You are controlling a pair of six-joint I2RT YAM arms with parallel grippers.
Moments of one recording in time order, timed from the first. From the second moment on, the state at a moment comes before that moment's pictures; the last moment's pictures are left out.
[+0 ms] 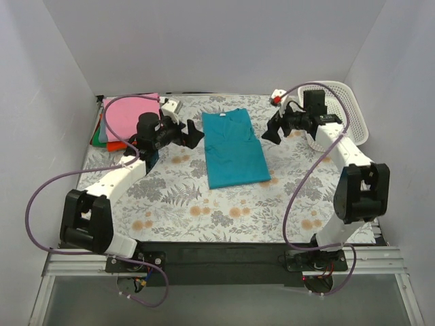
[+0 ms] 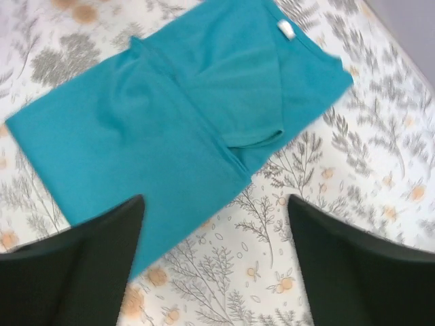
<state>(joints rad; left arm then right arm) -0.30 1.49 1.01 0.20 0.37 -0.16 0.14 1.75 1.44 -0.43 -0.75 -0.56</state>
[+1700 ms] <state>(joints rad) -0.74 1.58 0.61 0.26 0.34 0.81 0.40 1.47 0.67 -0.19 -0.51 -1.29</state>
